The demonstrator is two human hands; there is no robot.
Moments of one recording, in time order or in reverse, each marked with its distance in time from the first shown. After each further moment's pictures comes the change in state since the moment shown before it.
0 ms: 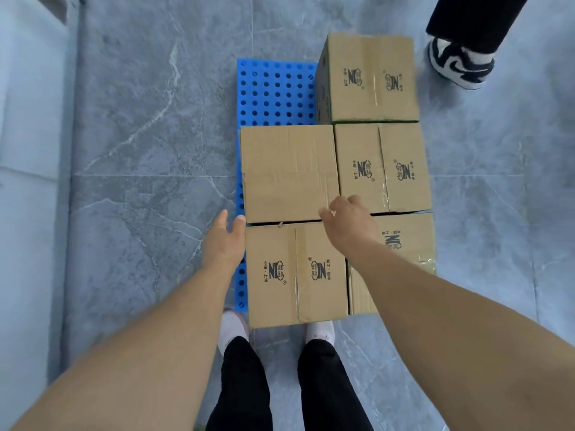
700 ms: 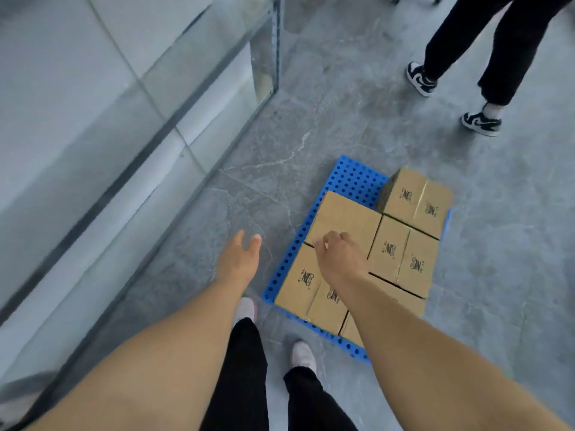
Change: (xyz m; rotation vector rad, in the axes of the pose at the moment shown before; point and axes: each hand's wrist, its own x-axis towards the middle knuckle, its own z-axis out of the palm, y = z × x) left_hand -0.265 0.005 -0.149 -0.124 0.330 -0.086; right_hand -0.245 -0.102 -0.116 -0.201 -0.013 -0.495
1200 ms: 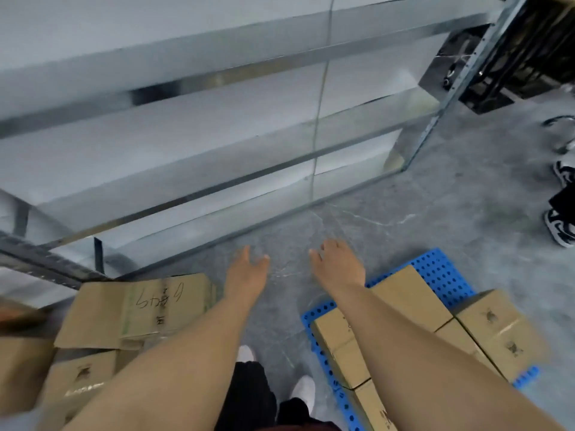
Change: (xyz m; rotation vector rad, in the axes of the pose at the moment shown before) left_hand -0.178 -0.100 -0.068 -0.429 0.434 -0.256; right_hand -0.124 -0.102 -0.002 -0.284 -0.123 -0.639
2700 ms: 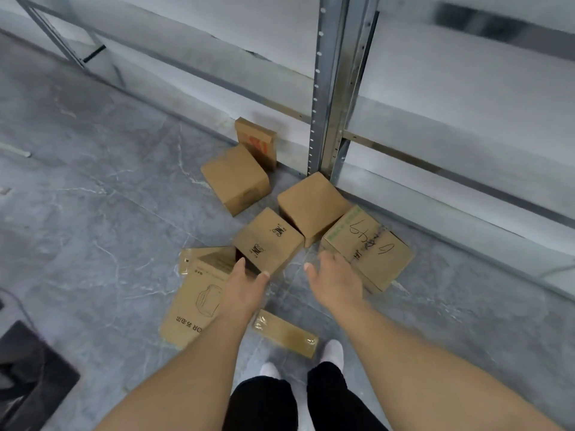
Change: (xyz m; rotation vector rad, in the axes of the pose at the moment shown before) left_hand -0.157 -0.417 -0.253 -0.487 0.590 -0.707; right_hand -0.218 -0.358 0.293 -0.350 -0.437 -0.843
